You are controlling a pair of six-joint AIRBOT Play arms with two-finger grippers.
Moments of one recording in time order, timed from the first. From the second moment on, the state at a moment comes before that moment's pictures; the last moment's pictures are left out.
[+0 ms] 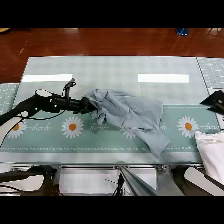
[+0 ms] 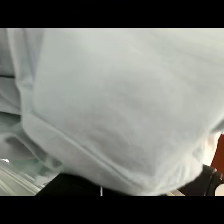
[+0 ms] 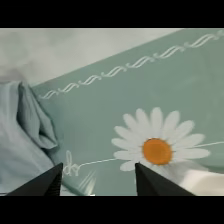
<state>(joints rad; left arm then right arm) -0.13 -1.47 0.79 0.37 -1.03 -0.97 -0.64 -1.16 1.04 -1.12 1.41 1.29</state>
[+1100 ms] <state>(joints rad) -0.06 -1.42 0.88 0.37 -1.12 -0.94 -0.05 -1.18 0.53 -0.64 0.91 1.16</state>
